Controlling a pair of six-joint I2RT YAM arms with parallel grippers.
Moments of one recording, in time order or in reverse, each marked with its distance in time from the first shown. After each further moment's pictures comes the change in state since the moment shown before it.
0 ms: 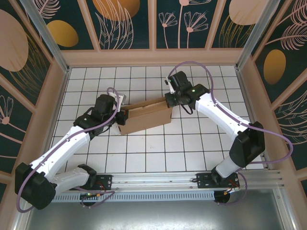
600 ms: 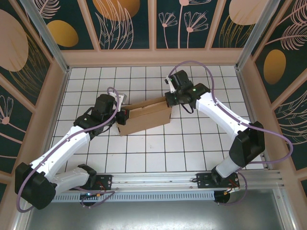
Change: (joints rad) left arm 0.000 0.003 0.000 0.014 0.013 -0.002; right arm -0.015 0.007 0.014 -0.001 -0.048 -0.016
